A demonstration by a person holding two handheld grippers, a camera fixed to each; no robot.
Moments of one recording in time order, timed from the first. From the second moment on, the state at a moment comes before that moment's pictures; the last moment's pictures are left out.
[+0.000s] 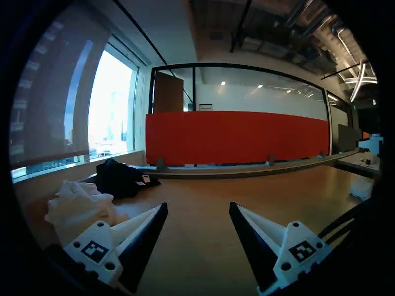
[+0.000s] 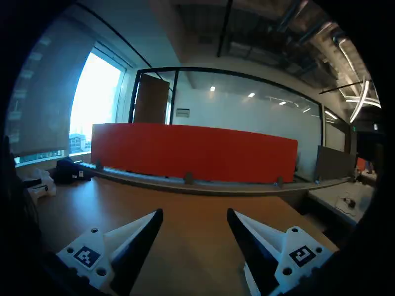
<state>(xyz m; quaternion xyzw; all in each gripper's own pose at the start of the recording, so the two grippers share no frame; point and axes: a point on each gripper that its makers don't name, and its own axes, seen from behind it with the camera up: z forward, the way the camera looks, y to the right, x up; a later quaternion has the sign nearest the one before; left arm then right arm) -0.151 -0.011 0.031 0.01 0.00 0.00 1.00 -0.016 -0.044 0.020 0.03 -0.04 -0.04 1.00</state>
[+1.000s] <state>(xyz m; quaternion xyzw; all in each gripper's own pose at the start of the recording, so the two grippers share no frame) -0.160 -0.018 0.029 0.01 0.02 -0.01 1.00 -0.030 -0.025 0.023 0.01 -0.03 -0.05 1.00</state>
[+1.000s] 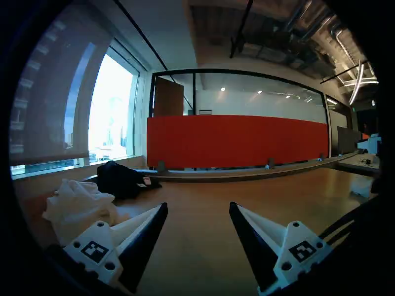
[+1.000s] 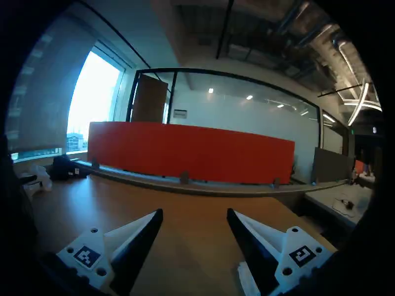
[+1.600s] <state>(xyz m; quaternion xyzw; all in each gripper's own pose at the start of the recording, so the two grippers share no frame) -0.162 -0.018 0.029 0.01 0.02 -0.01 1.00 -0.099 0.004 0.027 0.00 -0.03 0.00 1.00</state>
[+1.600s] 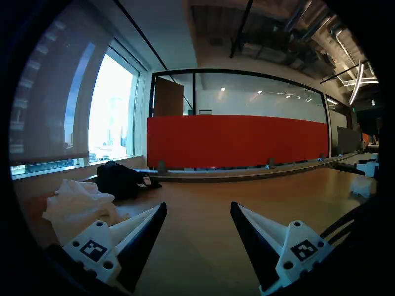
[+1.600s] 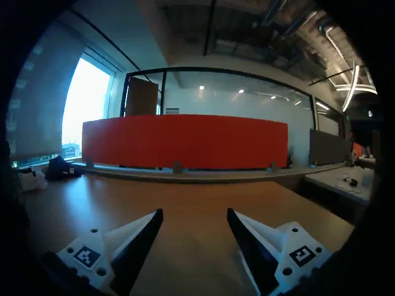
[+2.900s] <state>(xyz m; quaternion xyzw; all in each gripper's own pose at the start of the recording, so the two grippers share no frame) -0.161 -0.017 0.029 0.01 0.02 -0.01 1.00 -0.094 -0.001 0.019 0.00 0.00 0.00 1.00</state>
